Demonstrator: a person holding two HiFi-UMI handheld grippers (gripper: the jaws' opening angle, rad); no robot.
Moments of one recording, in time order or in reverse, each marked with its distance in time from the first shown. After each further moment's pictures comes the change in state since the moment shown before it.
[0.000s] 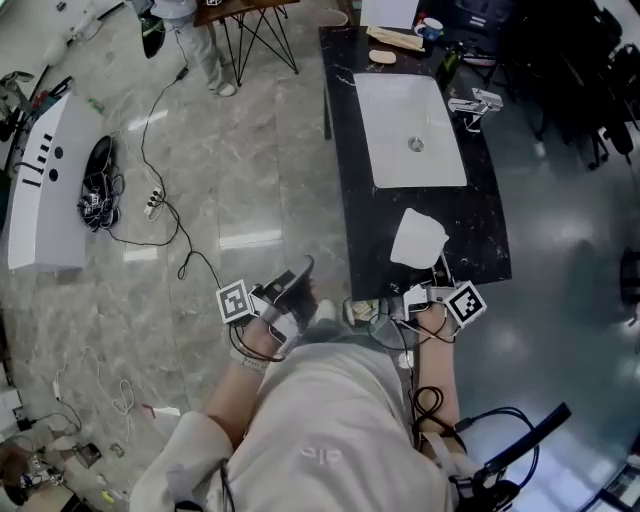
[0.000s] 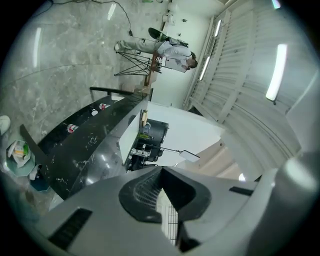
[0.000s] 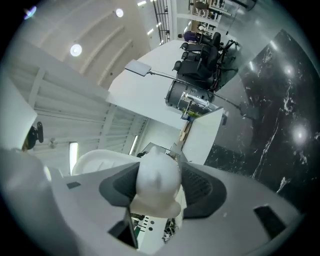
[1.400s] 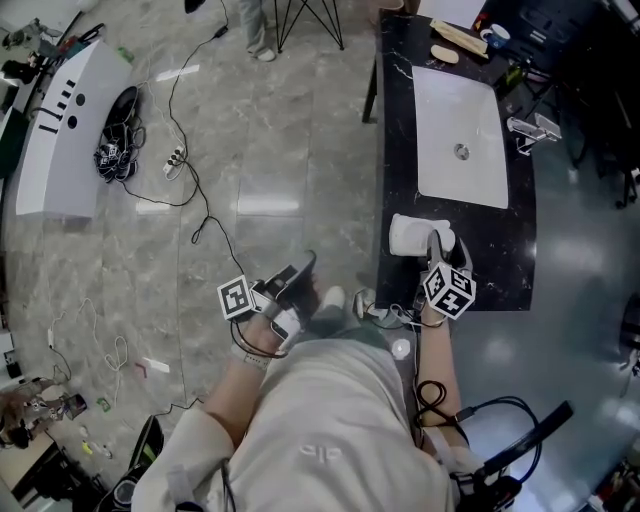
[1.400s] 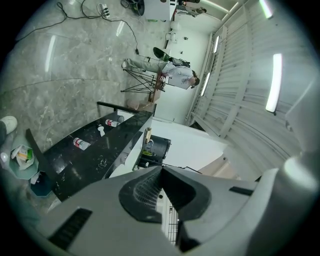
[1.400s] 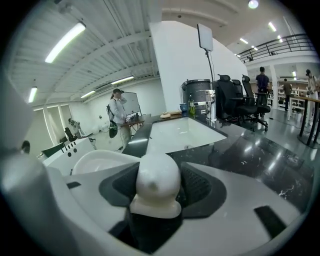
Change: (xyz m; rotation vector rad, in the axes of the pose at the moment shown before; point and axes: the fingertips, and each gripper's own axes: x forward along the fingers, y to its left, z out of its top) left arm -0.044 0.013 0.064 -0.029 -0.184 0.019; right arm 0.069 -0.090 -0.055 -0.886 0.324 -0.502
